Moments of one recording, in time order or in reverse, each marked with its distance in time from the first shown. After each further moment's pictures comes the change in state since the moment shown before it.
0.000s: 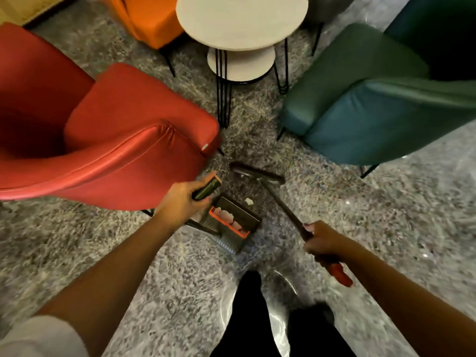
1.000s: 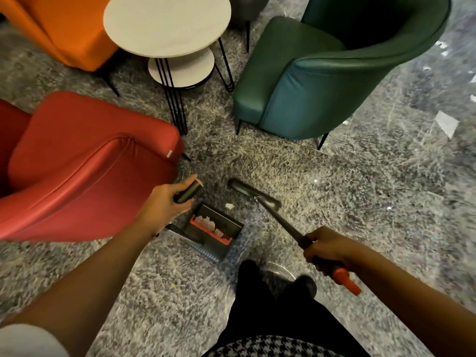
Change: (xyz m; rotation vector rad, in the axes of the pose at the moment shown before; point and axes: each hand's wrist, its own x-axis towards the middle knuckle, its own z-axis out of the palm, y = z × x) left_hand -0.017 -0.001 -0.007 -0.076 -0.215 0.113; right_hand -0.114 0.041 0.063 0.410 0.010 0.165
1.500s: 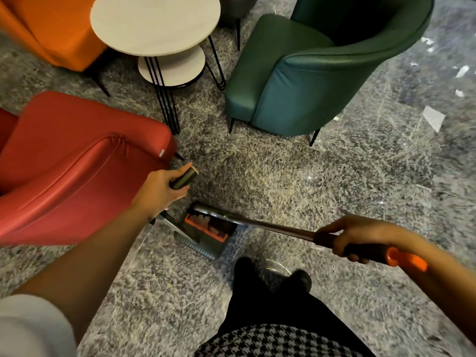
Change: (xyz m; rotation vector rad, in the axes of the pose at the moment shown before) left_hand 0.018 0.009 -0.007 0.060 -0.068 -0.023; right_hand -0.033 0.013 -0.058 0.002 -0.155 0.013
